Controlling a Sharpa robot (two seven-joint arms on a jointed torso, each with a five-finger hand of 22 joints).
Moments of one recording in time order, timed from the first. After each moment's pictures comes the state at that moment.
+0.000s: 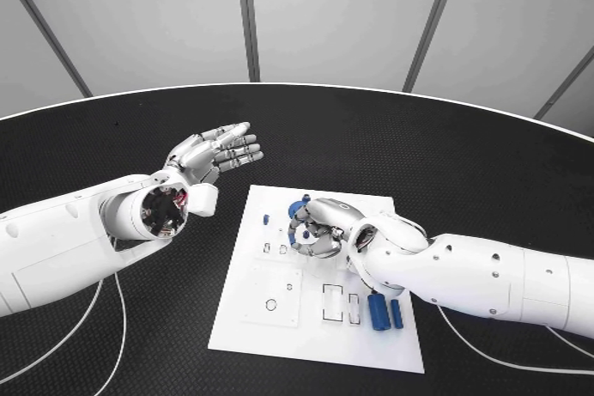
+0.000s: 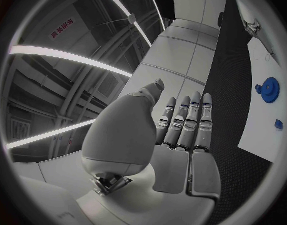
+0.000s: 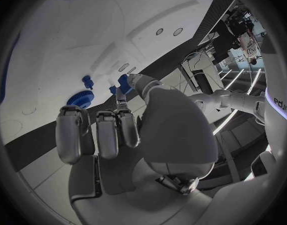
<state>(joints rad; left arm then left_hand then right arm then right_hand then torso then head) 1.32 -0.85 -0.06 1.49 0.27 -0.20 0.35 1.45 -0.09 0.33 0.16 0.06 0.74 0.19 0.16 0.11 0.83 0.24 0.08 0.06 0.80 0.20 0.24 0.14 0.12 0.70 0.29 0.21 0.08 1.15 -0.61 -0.08 1.49 -1.42 -0.40 -0.15 1.36 -0.17 0.49 0.15 0.35 1.01 0.11 0.28 0.36 1.47 0.03 1.49 1.31 1.47 -0.04 1.56 1.31 0.05 1.47 0.06 1.47 1.31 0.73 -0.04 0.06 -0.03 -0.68</state>
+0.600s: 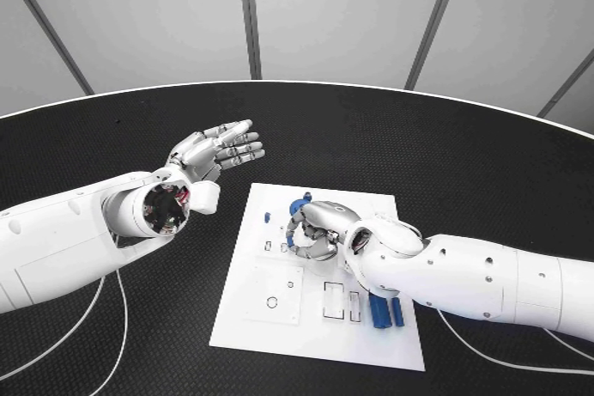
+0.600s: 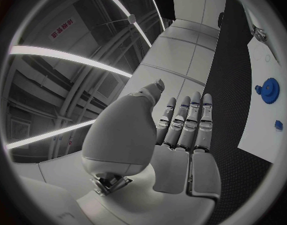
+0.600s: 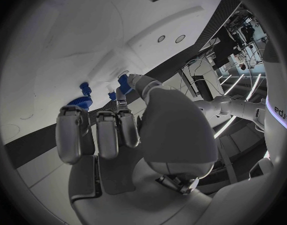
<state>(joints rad) 1.32 -0.85 -0.06 1.50 0.27 -0.20 0.35 1.45 -0.09 0.34 0.16 0.06 0.74 0.19 0.16 0.11 0.83 0.24 0.08 0.06 0.80 0.20 0.24 0.14 0.12 0.70 0.29 0.21 0.08 1.14 -0.59 -0.08 1.48 -1.48 -0.39 -0.17 1.36 -0.17 0.49 0.14 0.35 1.00 0.11 0.28 0.36 1.47 0.03 1.49 1.31 1.47 -0.04 1.56 1.31 0.05 1.47 0.06 1.47 1.31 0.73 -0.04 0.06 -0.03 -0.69</state>
